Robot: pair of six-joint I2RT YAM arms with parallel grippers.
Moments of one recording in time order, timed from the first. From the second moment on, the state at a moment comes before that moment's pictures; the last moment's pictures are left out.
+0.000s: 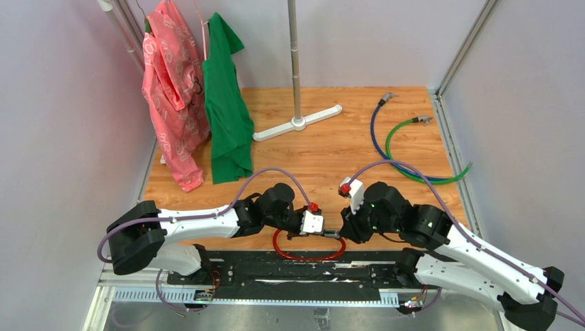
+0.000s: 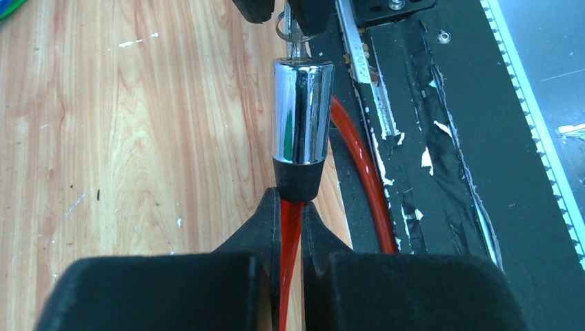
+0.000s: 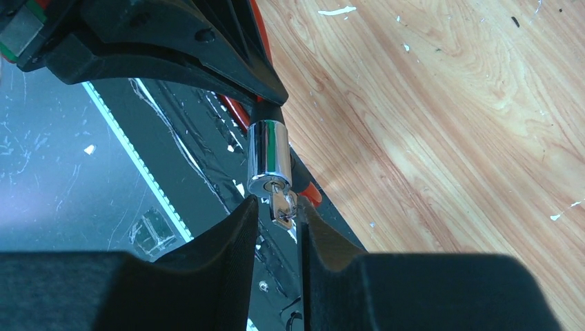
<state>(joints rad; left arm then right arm) -1.09 1.32 0.61 0.16 0.52 0.45 0.98 0.70 0.76 -0.80 -0.14 0.19</state>
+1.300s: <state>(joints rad) -1.09 1.32 0.61 0.15 0.52 0.46 1.00 0.72 0.76 -0.80 -0.12 0.19</state>
